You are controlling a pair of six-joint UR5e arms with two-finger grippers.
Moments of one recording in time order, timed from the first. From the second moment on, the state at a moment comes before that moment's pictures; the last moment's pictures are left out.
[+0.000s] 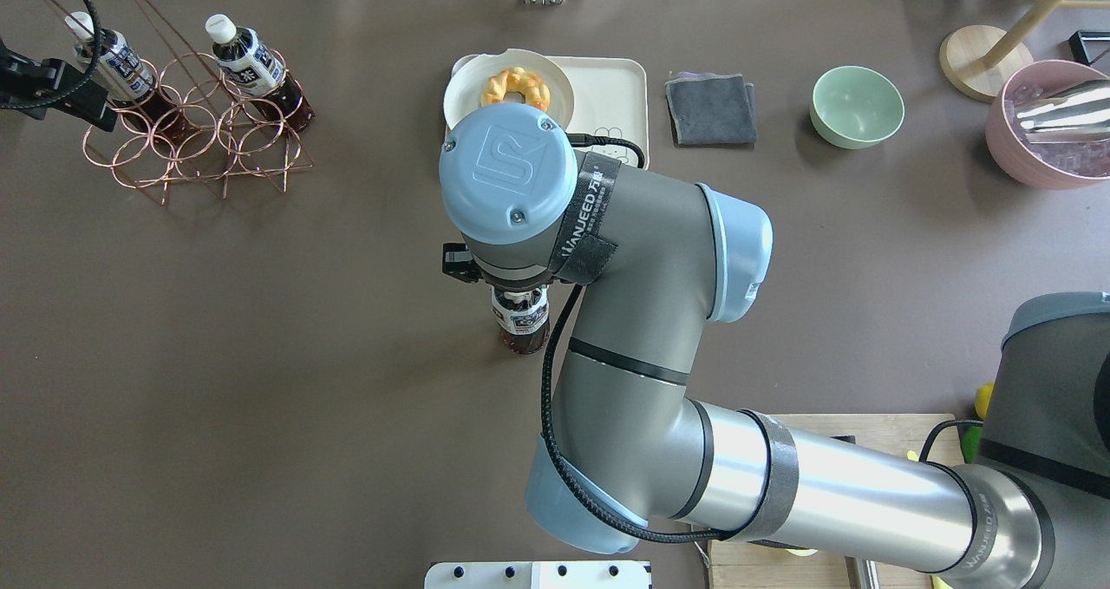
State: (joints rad) left arm -1.18 -1.84 -2.02 -1.46 -2.21 -0.50; right arm 0.45 -0.65 1.76 -1.88 1.73 1.27
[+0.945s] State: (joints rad) left arm -1.20 -1.80 -2.06 -1.47 -2.23 -0.50; right arm 0.70 -0.63 1.72 -1.92 1.88 1.05
